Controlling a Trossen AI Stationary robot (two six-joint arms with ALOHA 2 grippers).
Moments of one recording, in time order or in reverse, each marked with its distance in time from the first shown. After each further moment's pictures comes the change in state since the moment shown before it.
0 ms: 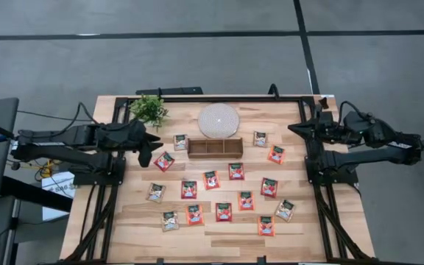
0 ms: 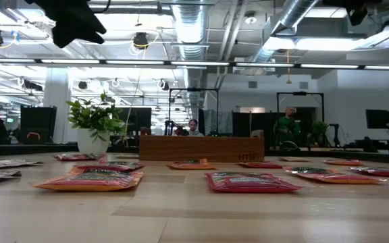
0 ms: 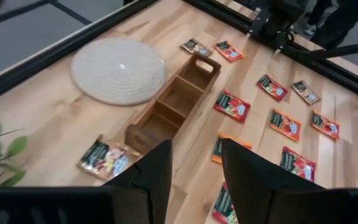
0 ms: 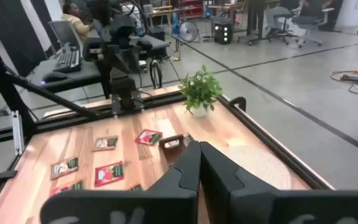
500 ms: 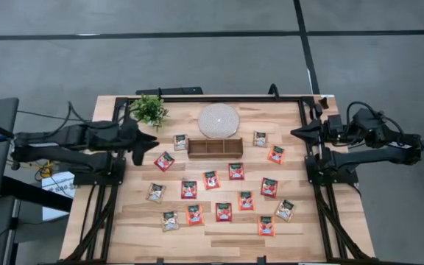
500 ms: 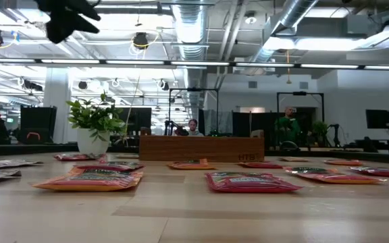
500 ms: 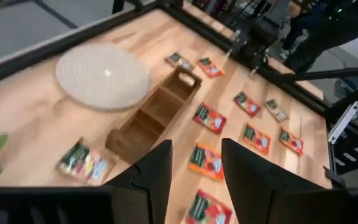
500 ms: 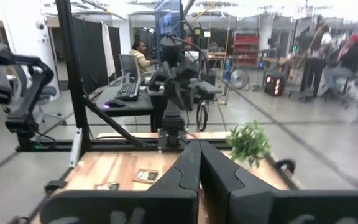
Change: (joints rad) left arm 0.000 -0.047 0.000 0.050 0.042 -0.062; right arm 0.000 -0.003 0.000 0.206 -0.228 -0.186
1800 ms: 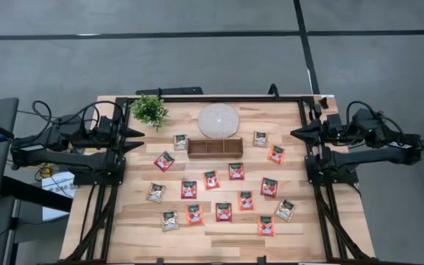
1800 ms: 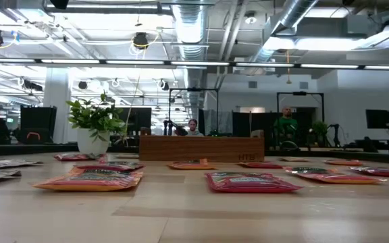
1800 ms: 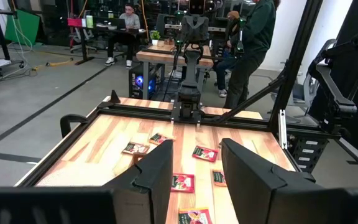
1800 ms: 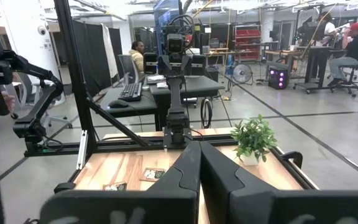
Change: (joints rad) left arm 0.000 -0.229 0.000 0.158 0.181 0.445; right arm 0.002 -0.001 0.000 -0.019 -0.003 0.089
